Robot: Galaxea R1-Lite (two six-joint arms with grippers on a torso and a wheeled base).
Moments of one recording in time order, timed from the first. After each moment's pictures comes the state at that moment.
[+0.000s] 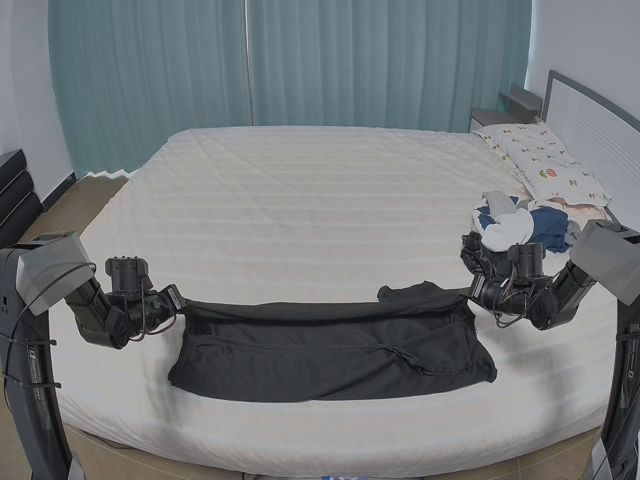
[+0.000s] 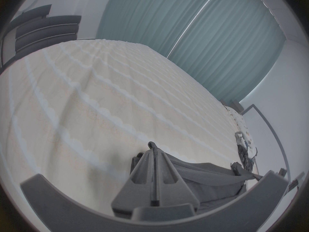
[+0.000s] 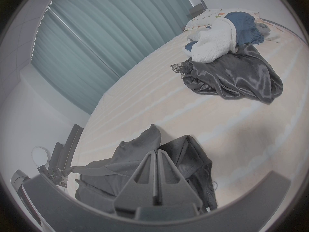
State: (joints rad) left arm 0.05 2.35 -0.91 -0.86 -0.19 -0.53; right arm 0.05 2.35 -1.00 -0.79 0.26 0.54
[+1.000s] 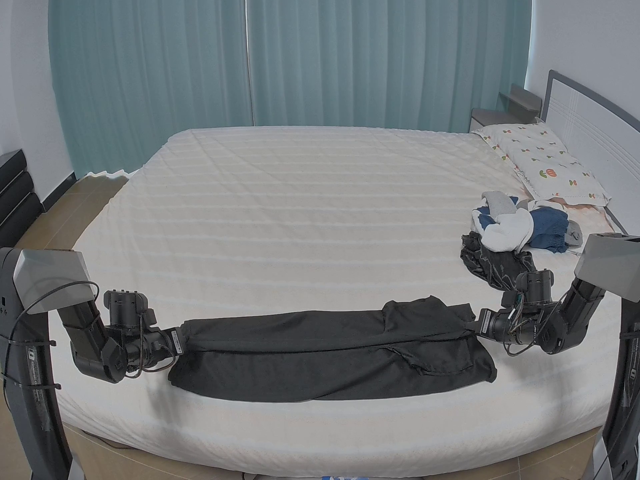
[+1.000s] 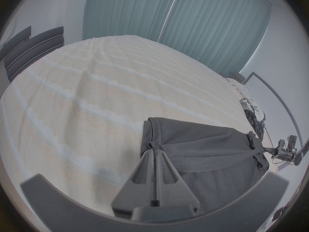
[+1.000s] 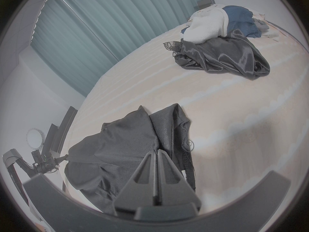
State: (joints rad) left arm 0.02 2.33 -0.63 -1.00 -0.18 -0.30; right arm 0.03 2.33 -0.77 -0.86 0.30 0.38
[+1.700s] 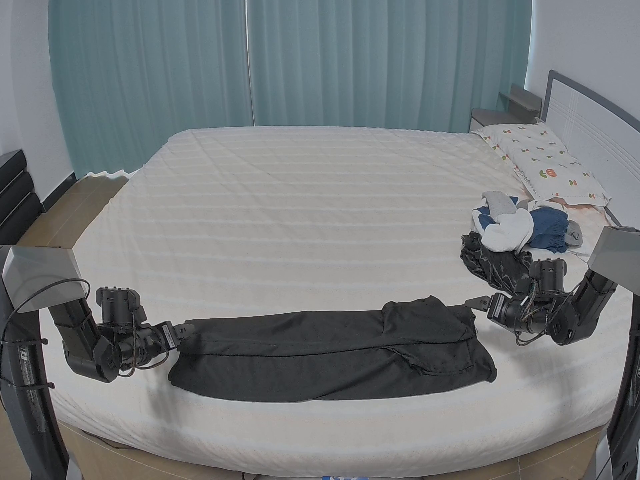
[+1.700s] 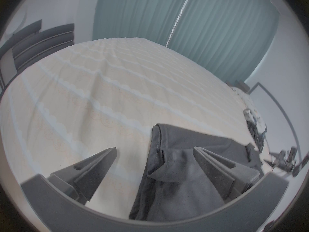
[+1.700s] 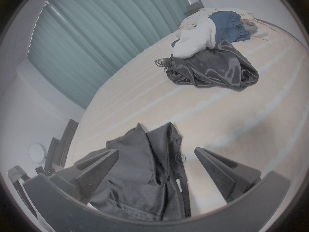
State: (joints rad) left arm 0.04 2.28 -0.59 -1.01 -0.14 -0.39; right arm -0.01 2.27 -0.77 -0.86 0.30 0.46
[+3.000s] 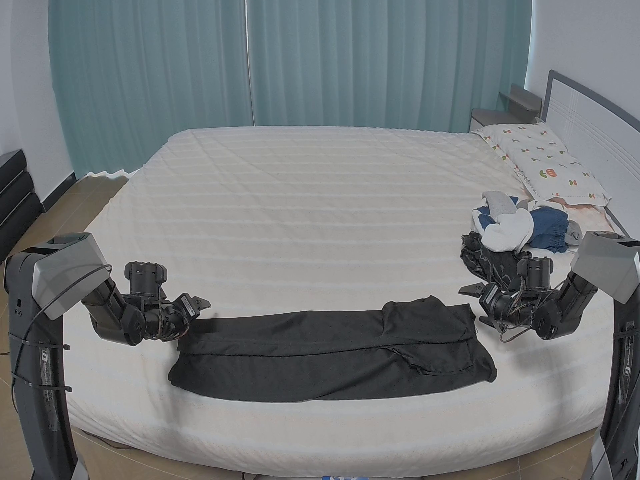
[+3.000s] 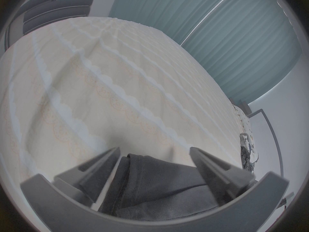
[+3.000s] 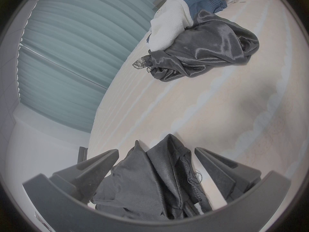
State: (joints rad) left arm -0.01 2.41 -1.01 -0.68 -0.17 -0.66; right arm -0.01 2.41 -0.95 -0.85 0.31 0.79
